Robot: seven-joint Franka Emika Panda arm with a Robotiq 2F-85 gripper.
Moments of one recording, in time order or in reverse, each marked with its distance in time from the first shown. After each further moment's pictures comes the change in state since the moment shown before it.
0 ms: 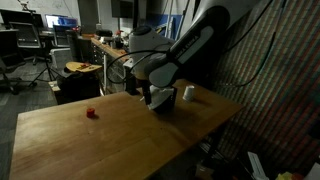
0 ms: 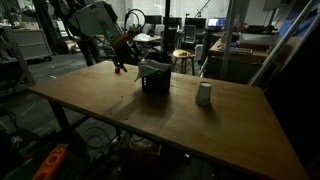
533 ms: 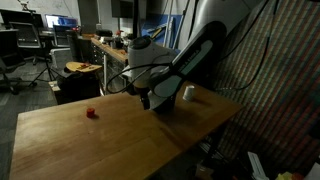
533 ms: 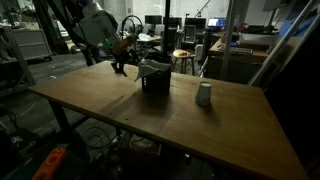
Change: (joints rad) arm 0.004 0.055 -0.004 -0.008 -0.153 0.089 0.072
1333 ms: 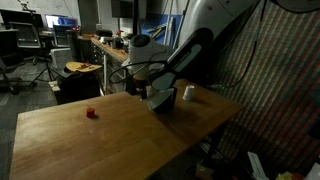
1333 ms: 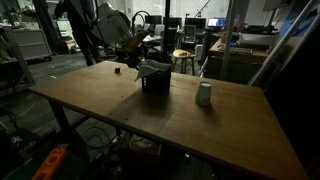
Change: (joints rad) arm -0.005 0.104 -0.064 0.177 -0.080 0.041 0.056
